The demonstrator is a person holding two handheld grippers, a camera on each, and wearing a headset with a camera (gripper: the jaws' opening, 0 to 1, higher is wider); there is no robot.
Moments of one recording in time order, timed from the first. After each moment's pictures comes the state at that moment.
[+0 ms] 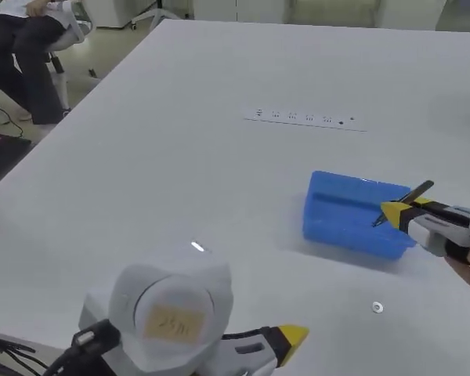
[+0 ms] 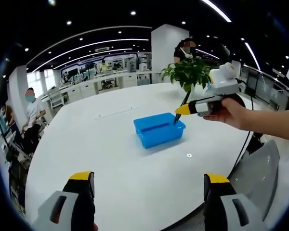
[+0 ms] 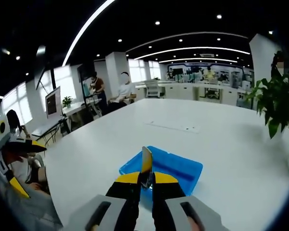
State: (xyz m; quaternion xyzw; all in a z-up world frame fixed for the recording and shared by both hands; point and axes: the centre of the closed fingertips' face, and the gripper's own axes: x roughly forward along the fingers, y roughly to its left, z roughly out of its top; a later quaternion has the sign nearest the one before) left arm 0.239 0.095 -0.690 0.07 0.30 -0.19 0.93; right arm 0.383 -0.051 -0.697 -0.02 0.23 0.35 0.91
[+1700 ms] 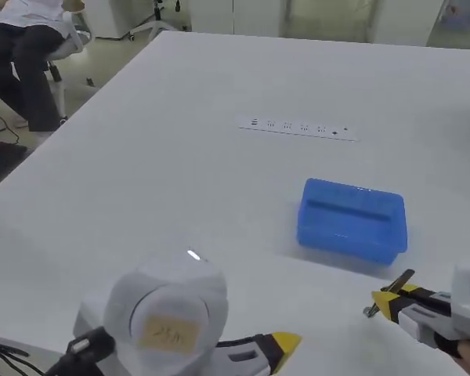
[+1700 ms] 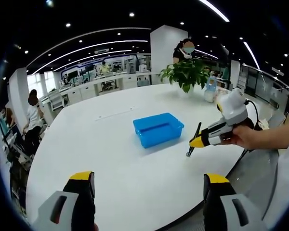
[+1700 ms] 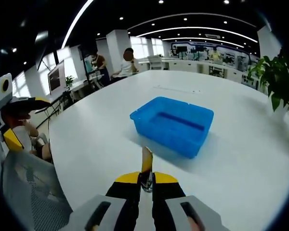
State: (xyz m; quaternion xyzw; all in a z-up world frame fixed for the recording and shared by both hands) left arm 0.231 0.093 -0.690 0.08 0.29 -0.19 0.94; right arm 0.320 -0.072 -0.784 -0.05 0.33 0.36 0.87
